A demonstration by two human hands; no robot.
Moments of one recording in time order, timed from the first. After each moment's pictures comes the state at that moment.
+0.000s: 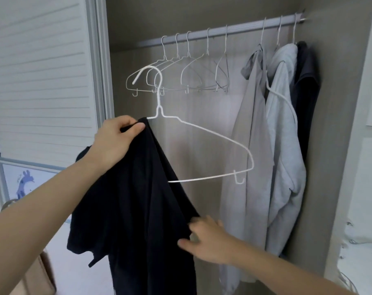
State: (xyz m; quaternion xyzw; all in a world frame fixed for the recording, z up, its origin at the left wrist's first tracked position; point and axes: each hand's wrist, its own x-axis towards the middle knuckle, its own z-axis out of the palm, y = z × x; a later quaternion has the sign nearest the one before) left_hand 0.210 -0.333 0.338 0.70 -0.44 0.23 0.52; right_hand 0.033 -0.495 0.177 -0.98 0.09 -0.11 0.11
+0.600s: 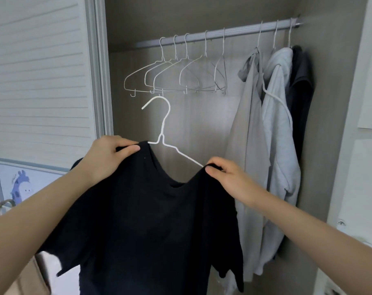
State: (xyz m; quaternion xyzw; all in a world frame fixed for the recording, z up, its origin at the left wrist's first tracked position) left_hand 0.230 -0.317 0.312 0.74 -0.47 0.23 0.42; right_hand 0.019 -0.543 0.273 -0.87 0.04 -0.33 0.36
